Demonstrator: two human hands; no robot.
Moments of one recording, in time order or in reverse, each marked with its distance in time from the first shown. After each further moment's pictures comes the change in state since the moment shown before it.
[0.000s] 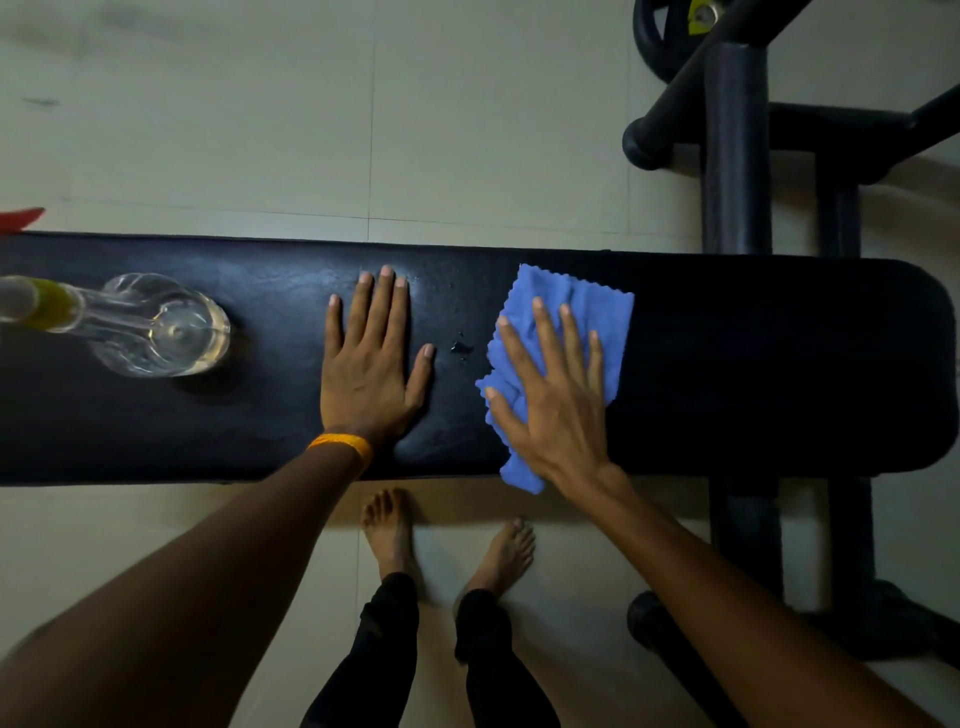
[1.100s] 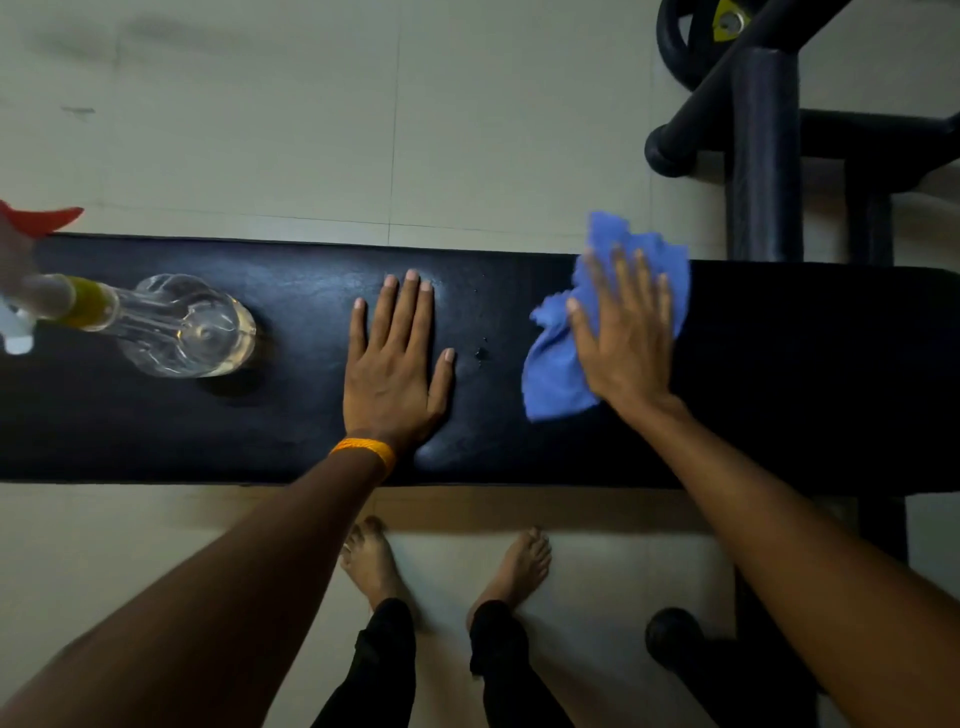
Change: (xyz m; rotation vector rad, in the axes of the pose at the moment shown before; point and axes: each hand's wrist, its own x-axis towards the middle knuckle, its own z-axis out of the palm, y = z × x) left_hand 0.000 -0.002 0.003 0.014 -0.013 0.007; right_hand 0.071 0.053 0.009 -0.061 0.052 0.125
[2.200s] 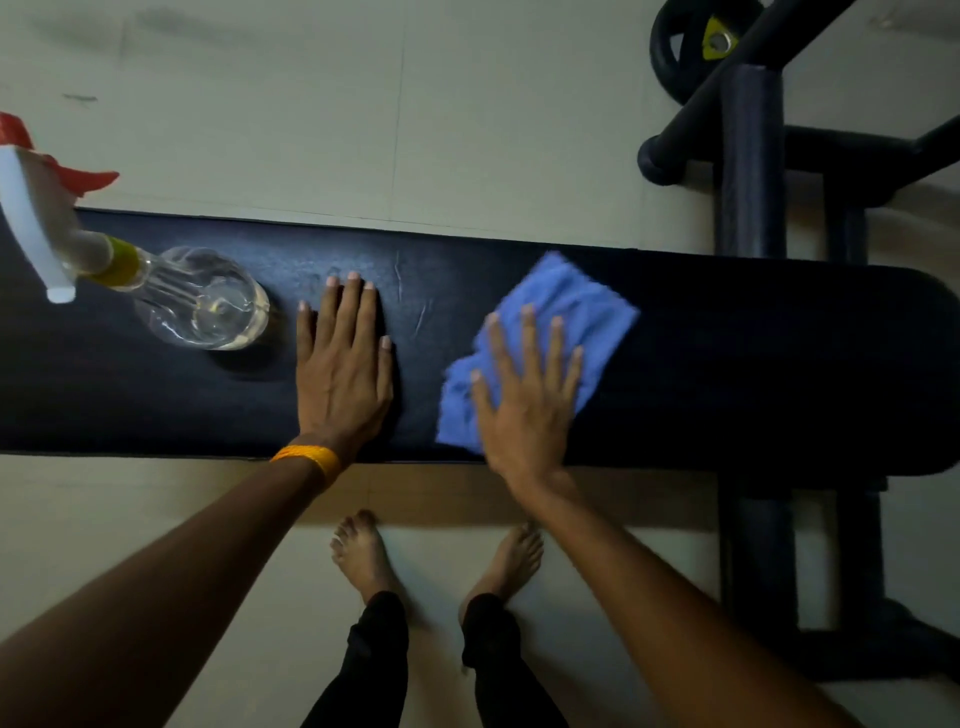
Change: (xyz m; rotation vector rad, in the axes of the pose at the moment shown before) left_hand -0.030 -0.044 -0.018 -0.073 0.059 -0.096; right_hand -0.095 -0.111 0.007 0.059 0.010 0.040
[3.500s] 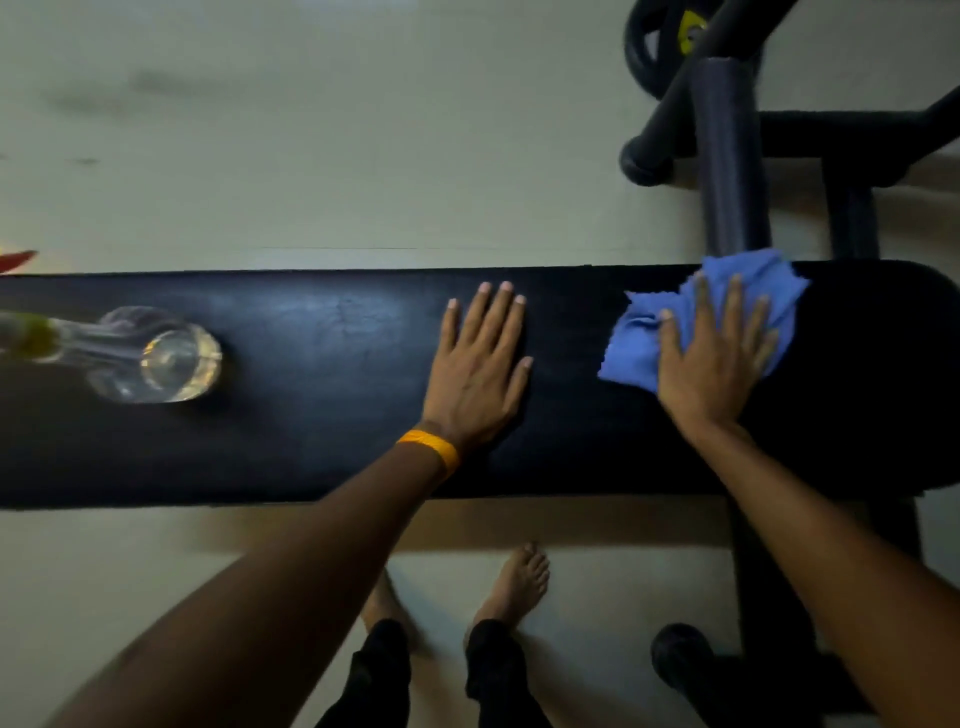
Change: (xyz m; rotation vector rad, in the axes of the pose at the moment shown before) left_hand 0.052 0.155 0.044 0.000 -0.139 0.330; right_hand 0.079 0.218 -0.036 -0.024 0.095 0.412
